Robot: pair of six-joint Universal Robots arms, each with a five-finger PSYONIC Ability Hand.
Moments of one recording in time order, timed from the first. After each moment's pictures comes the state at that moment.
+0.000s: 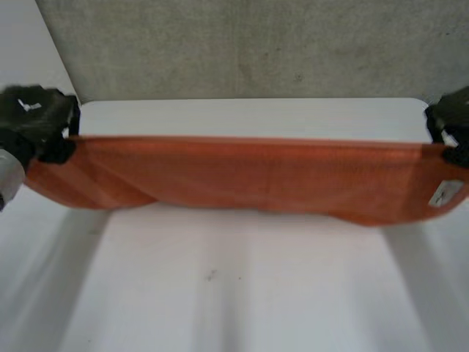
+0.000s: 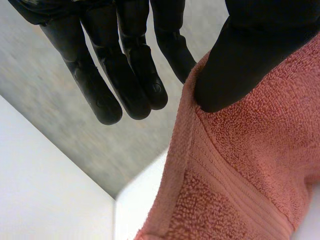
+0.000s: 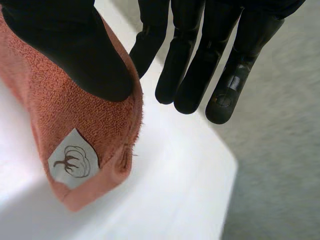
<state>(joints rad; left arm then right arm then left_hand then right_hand) 4.60 -1.56 -1.70 3.19 -1.40 3.57 1.59 -1.48 1.33 0.53 1.30 2.42 1.13 1.20 1.19 1.20 0.96 0.97 1.17 1.18 1.19 0.98</state>
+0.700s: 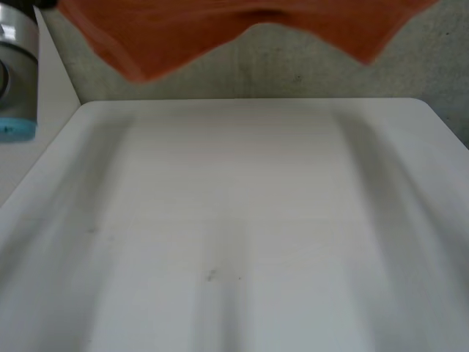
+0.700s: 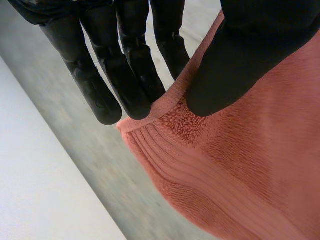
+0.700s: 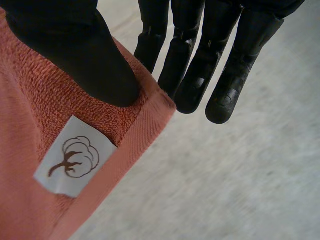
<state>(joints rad) 4.51 -1.99 -1.03 3.65 -1.53 3.54 1.76 -1.29 0.97 -0.26 1.51 2.77 1.13 1.20 1.19 1.20 0.96 0.97 1.17 1.18 1.19 0.99</state>
